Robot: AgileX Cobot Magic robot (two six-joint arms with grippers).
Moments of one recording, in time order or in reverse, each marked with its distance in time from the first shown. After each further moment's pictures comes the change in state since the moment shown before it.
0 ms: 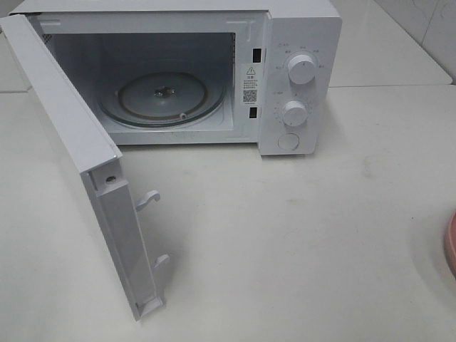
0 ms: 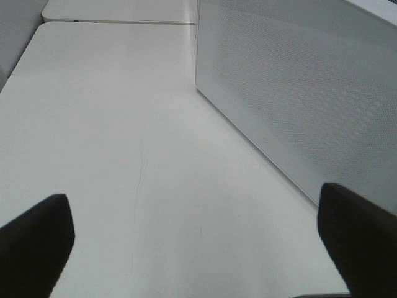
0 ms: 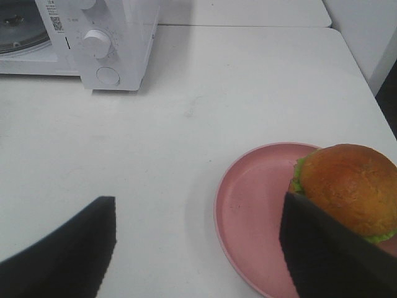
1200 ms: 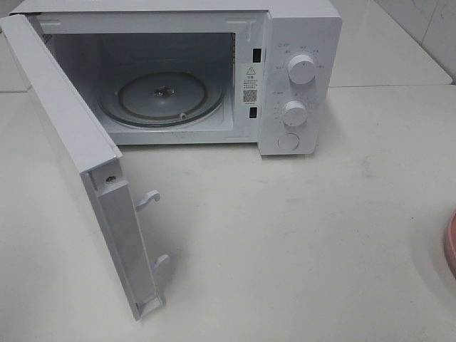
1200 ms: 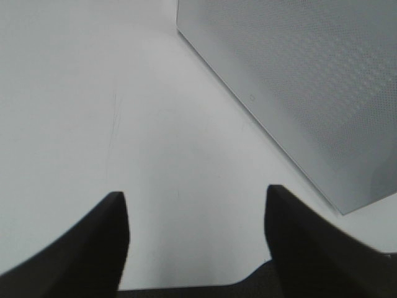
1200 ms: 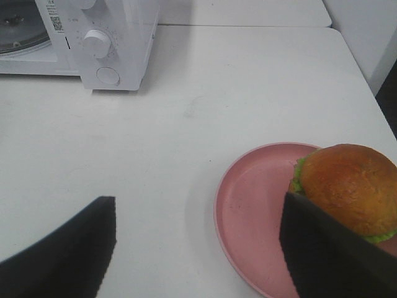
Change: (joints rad) left arm 0.000 0.263 -0.001 -0.061 -0.023 0.007; right arm 0.000 0.000 0.000 0.000 0.000 0.000
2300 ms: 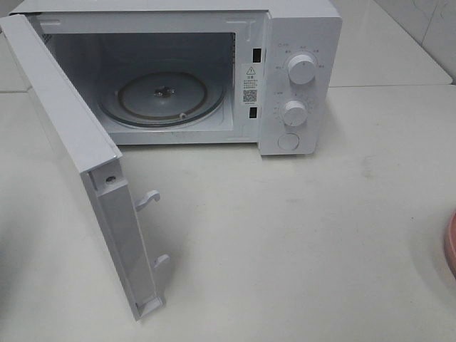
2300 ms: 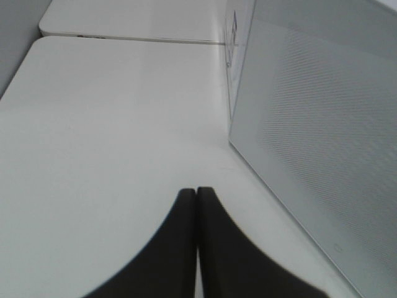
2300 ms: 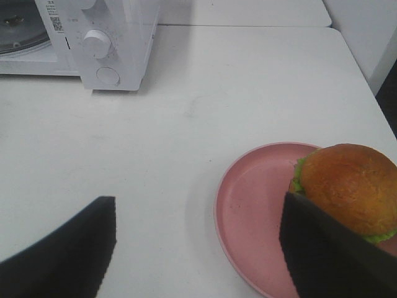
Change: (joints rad) left arm -0.002 0.543 0.134 -0.165 -0.882 0.258; right arm 0.000 0.000 0.000 0.000 0.000 0.001
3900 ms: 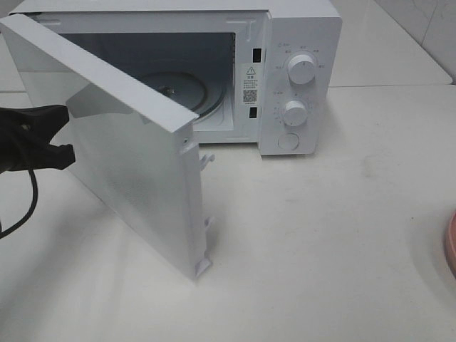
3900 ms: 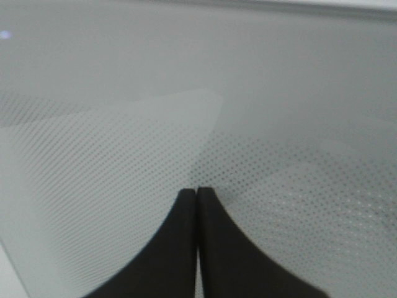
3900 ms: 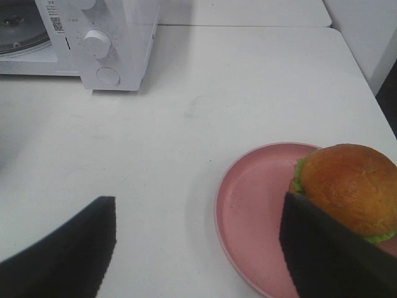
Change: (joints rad) left arm -0.323 0.818 0.011 0.621 -1.155 -0.467; right arm 0.000 0.000 0.000 0.000 0.000 0.001
